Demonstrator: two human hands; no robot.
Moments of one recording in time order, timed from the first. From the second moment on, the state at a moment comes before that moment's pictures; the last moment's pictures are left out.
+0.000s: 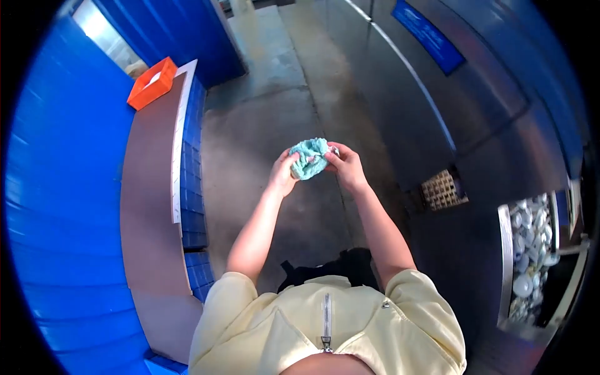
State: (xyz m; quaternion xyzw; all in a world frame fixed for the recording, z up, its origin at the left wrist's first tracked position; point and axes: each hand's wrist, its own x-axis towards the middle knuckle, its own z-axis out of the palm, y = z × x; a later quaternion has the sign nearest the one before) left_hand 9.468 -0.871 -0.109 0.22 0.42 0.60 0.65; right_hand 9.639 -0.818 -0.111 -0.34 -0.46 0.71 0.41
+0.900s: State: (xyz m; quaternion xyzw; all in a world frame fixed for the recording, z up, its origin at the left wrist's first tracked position) left_hand 9.106 -0.196 -0.110 0.21 0.34 0.73 0.56; right_hand 9.330 -0.117 -0.085 -0.48 -0.67 0.35 0.45
